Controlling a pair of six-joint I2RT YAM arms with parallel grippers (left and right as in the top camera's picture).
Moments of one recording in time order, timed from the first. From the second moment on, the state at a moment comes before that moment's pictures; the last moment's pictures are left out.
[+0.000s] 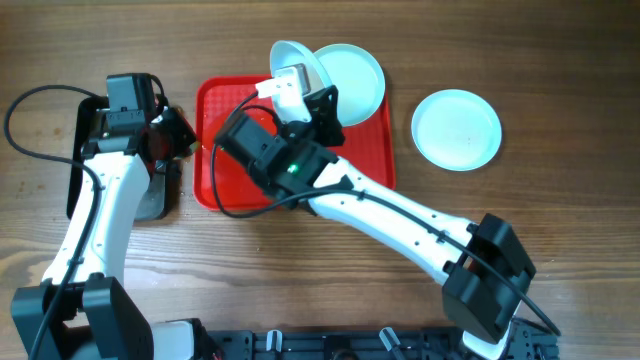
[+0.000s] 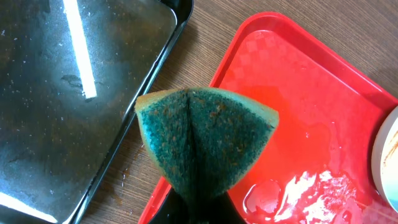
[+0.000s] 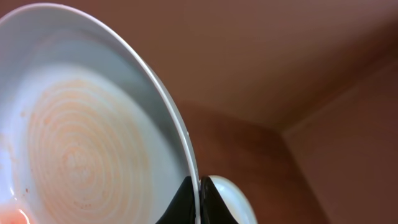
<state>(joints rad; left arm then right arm) 0.09 1.53 1.09 -0.62 0.01 -0.48 0.97 1.93 1.63 -0.66 1.32 0.29</state>
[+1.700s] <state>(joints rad) 0.09 1.56 1.09 -0.62 0.01 -0.48 -0.24 1.87 1.31 -0.75 -0.19 0.34</state>
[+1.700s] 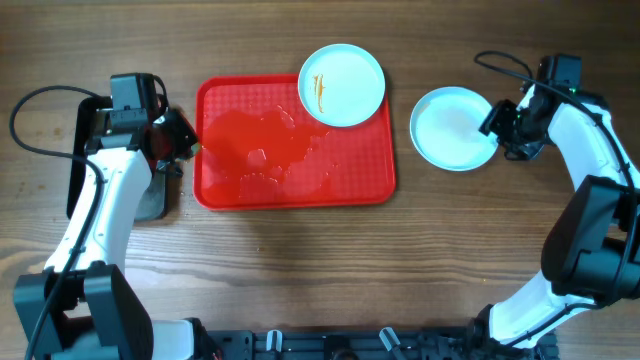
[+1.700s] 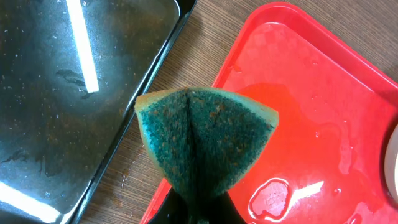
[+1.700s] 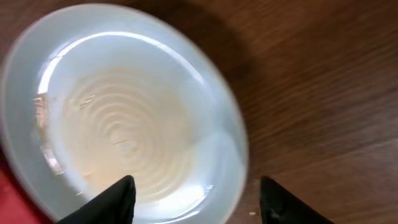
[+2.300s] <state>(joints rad) 0.09 1.56 1.09 -0.61 0.01 -0.48 0.30 1.98 1.55 -0.60 -0.14 0.51</state>
